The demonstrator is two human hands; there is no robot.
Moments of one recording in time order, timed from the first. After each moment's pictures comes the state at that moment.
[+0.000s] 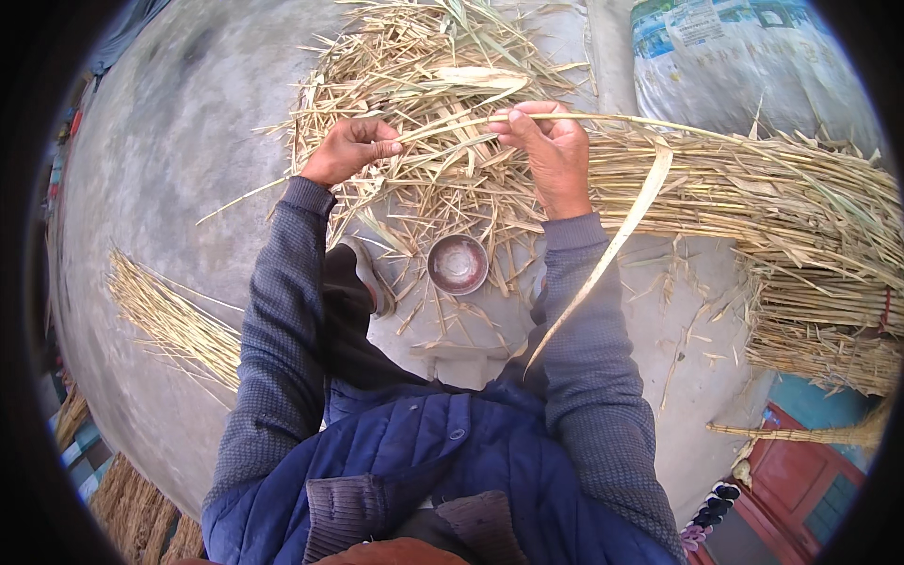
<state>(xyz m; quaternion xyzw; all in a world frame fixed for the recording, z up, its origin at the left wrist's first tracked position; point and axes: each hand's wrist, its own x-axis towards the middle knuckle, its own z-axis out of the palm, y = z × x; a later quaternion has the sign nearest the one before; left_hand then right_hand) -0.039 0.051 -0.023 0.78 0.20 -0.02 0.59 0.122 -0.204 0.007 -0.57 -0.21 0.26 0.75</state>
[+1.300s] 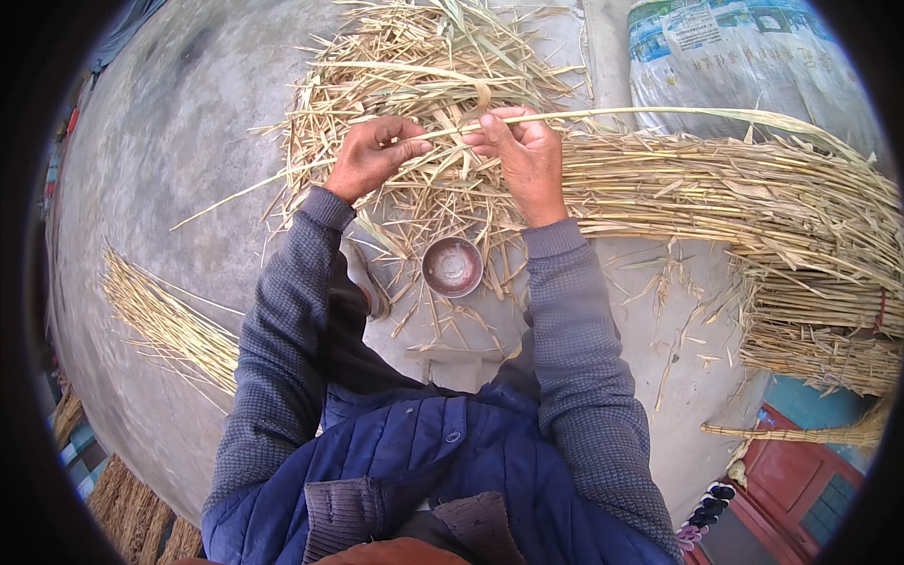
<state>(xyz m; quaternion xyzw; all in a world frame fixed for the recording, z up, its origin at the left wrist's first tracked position) -0.027 0.013 -0.015 0.87 0.11 0.14 0.46 0.108 -0.188 0.007 -0.58 -0.22 0.28 0.73</state>
